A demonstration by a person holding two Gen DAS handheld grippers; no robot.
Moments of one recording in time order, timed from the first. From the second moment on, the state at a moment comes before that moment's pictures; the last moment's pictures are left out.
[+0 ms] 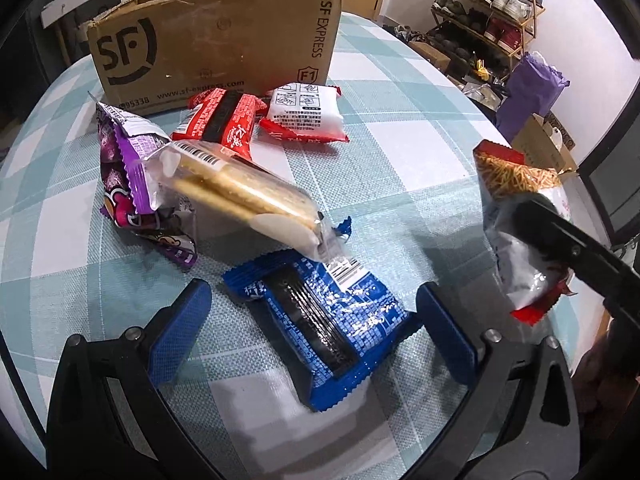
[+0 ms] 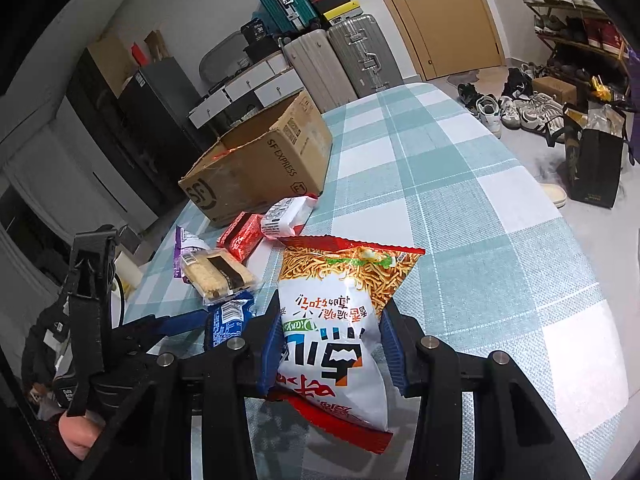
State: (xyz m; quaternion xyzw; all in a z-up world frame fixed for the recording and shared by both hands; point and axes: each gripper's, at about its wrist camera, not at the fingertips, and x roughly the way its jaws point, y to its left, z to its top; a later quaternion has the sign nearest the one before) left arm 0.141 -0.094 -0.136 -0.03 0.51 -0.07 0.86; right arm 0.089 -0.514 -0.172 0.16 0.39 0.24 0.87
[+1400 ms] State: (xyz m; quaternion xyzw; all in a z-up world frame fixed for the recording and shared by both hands) left arm 0.079 -0.027 -0.100 -0.05 0.46 -0.13 0.88; right arm 0.079 -0.496 -0.153 0.15 0.39 0.25 0.88
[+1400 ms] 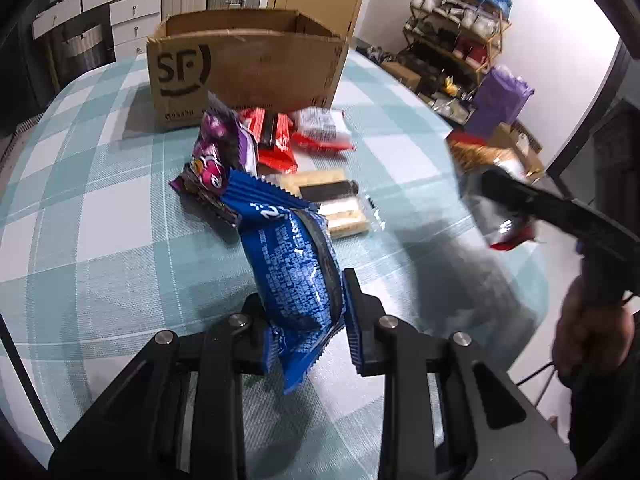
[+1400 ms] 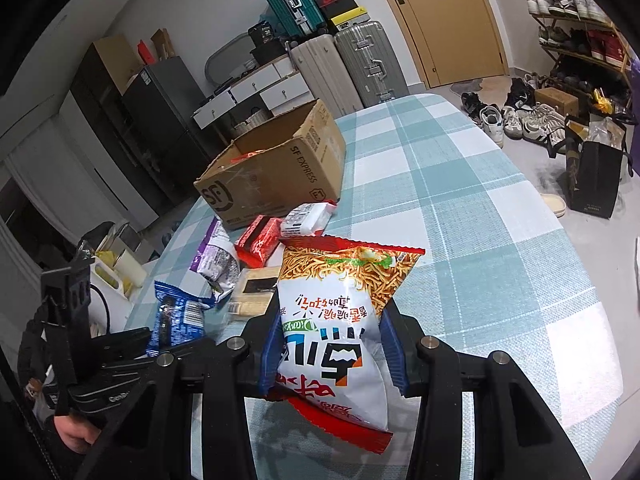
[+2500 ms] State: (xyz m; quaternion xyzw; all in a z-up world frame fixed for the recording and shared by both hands) left arm 0.170 0.025 0.014 -0.05 0.40 -0.11 0.91; right arm 0.157 -0.420 -0.066 0.13 0.34 0.33 0.87
